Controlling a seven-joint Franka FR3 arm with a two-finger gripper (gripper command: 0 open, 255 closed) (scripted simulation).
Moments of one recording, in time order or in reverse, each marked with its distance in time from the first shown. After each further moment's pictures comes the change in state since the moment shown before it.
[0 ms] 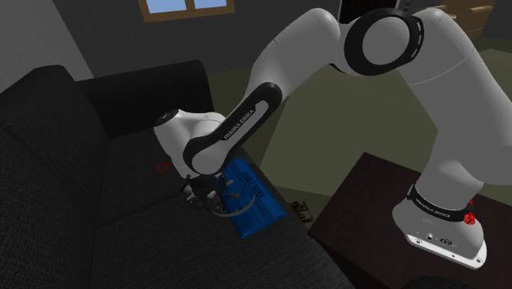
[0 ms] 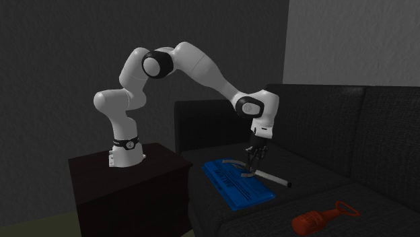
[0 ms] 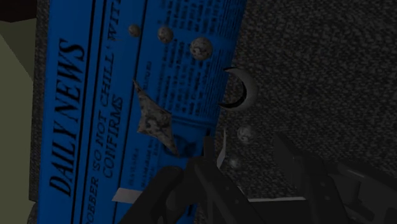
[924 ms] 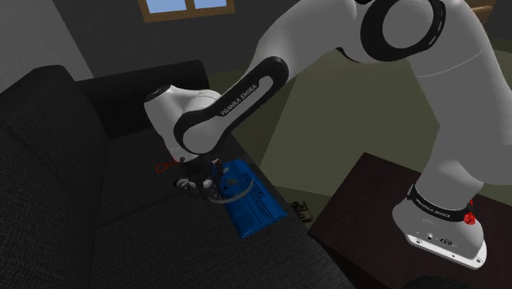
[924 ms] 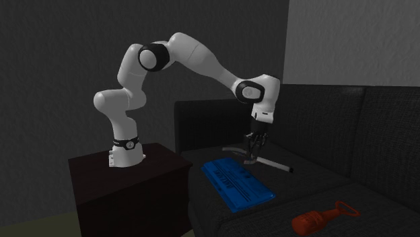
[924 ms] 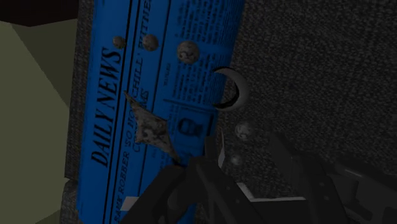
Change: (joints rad) arm -0.017 -0.097 0.028 0.005 0.036 -0.099 -0.017
